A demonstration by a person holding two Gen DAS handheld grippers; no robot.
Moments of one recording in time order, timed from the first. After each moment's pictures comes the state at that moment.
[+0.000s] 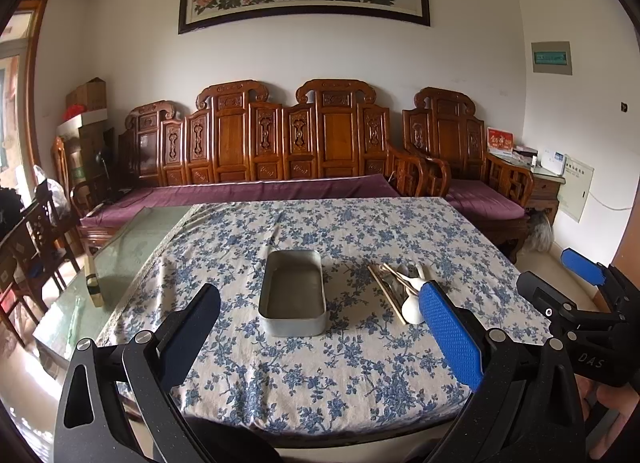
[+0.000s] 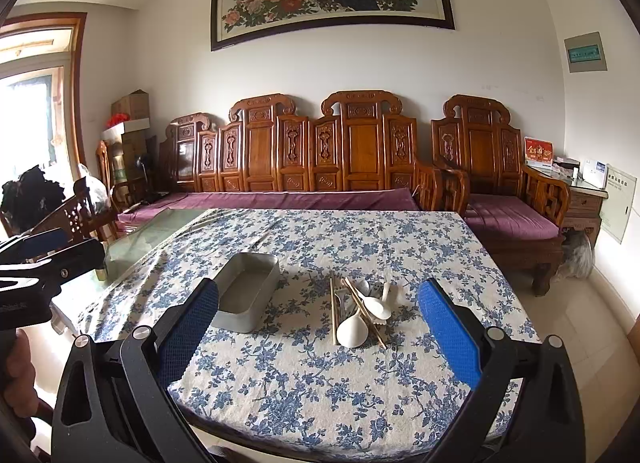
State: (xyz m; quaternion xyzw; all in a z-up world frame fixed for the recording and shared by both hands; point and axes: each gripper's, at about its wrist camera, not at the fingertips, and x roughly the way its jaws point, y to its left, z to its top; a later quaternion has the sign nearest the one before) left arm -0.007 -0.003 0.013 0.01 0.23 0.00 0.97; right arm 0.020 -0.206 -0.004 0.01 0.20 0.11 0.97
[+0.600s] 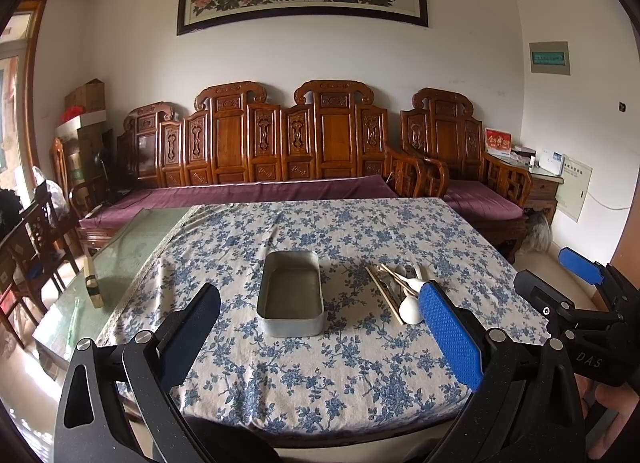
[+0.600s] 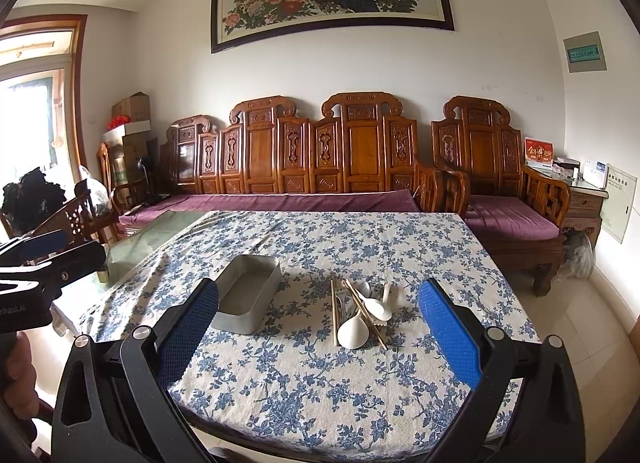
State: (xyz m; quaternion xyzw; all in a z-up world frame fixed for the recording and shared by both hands) left arm -0.009 -0.005 0.015 0.01 0.23 -0.01 0.97; right arm 0.018 -0.202 0.001 0.01 0.20 0.11 0.97
